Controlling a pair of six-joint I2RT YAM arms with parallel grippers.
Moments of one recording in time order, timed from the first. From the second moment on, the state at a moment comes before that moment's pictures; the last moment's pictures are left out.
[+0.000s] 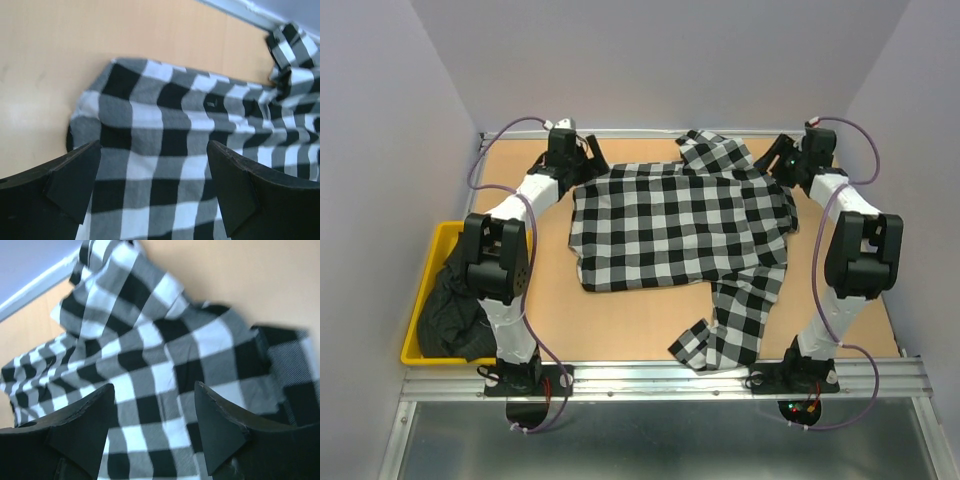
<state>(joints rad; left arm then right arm) -0.20 1.92 1.47 -0.14 0.01 -0.53 -0.12 1.91 1.45 -0.12 -0.29 0.46</state>
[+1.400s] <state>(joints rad) -0.34 1.49 1.00 -0.55 -0.04 -0.59 -0.04 1.39 0.87 -0.44 0.00 0.56</state>
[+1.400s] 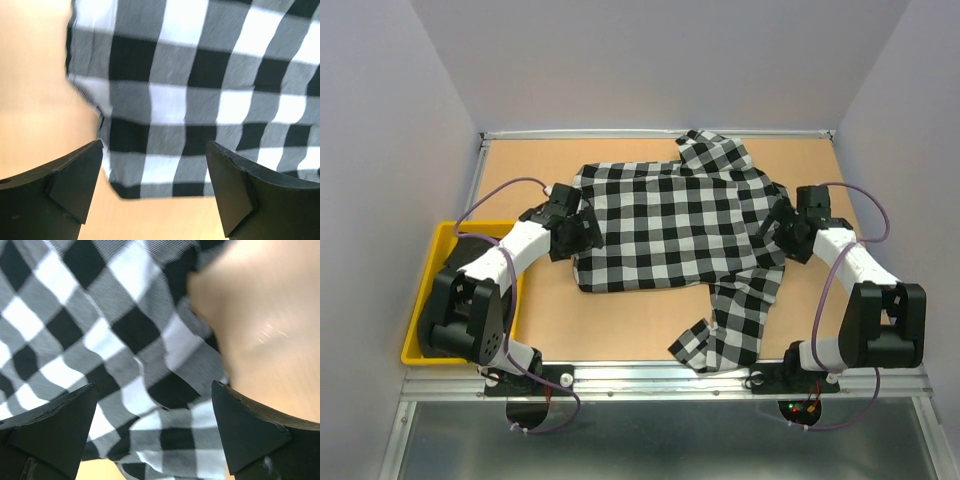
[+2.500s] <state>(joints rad) -0.34 1.39 0.70 -0.50 0.06 -0.76 -0.05 1.31 0.74 -0.59 0.08 0.64</state>
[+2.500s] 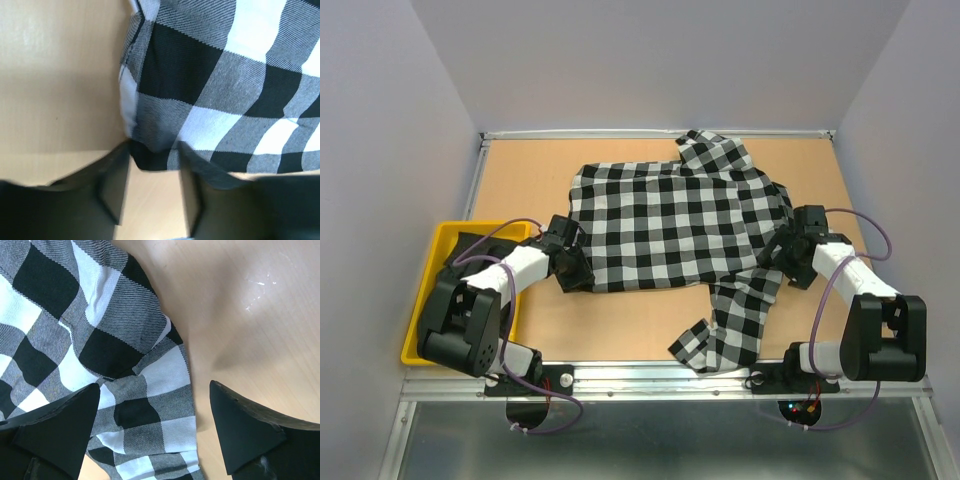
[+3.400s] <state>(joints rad) -0.34 1.37 0.67 -0.53 0.06 -0.73 -0.05 1.36 0.67 -0.46 0.05 0.64</state>
